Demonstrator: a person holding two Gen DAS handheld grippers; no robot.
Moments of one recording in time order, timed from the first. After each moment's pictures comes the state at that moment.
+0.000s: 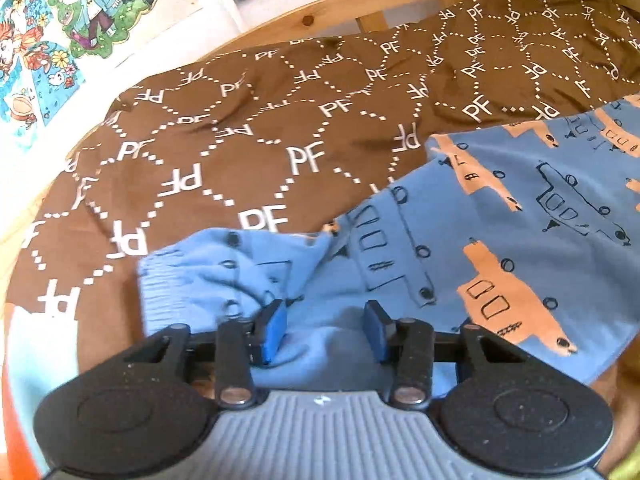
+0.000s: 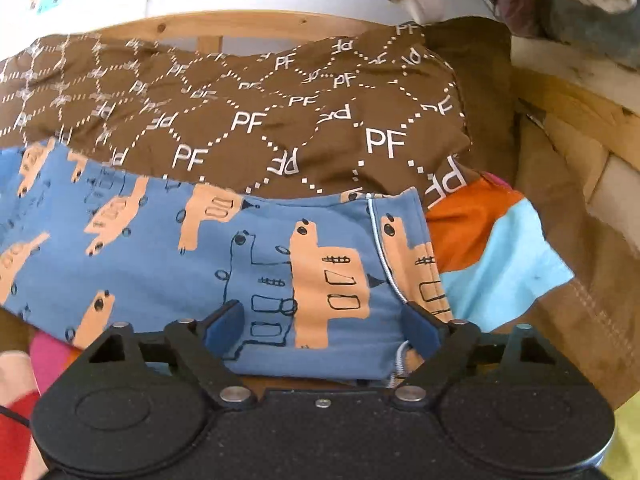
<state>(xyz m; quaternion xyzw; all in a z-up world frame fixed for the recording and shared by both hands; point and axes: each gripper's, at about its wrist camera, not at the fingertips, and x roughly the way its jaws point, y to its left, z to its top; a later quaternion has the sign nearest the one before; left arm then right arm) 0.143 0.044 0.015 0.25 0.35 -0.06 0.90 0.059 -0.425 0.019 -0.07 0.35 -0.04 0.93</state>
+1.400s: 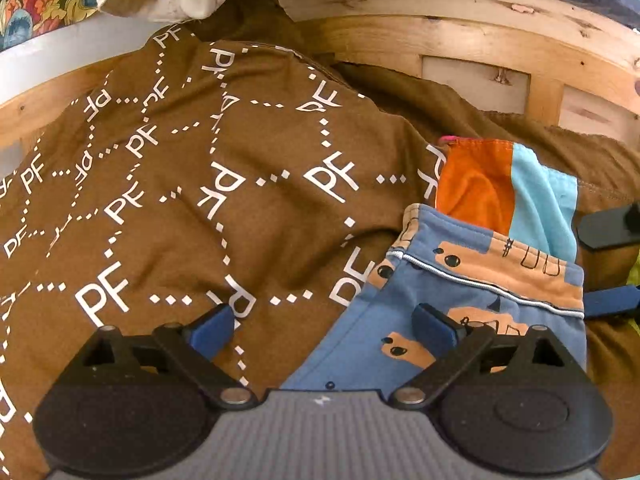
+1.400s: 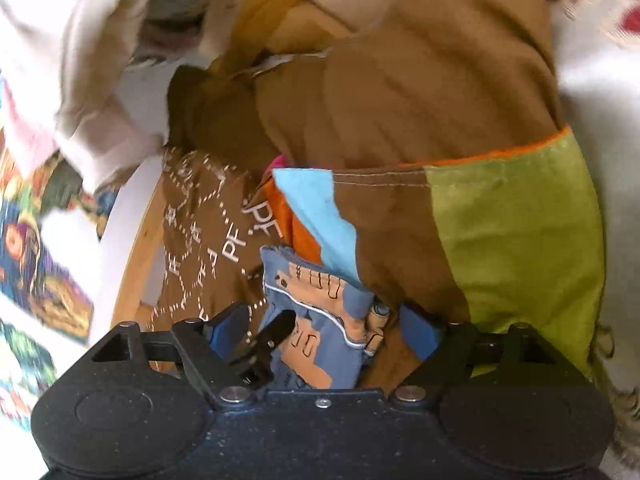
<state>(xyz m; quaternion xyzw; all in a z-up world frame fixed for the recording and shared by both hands) 0.214 -0.330 -0.030 0.20 0.27 -0.47 0.81 -0.005 -0.515 0.017 0.54 0.21 -0.17 0.80</state>
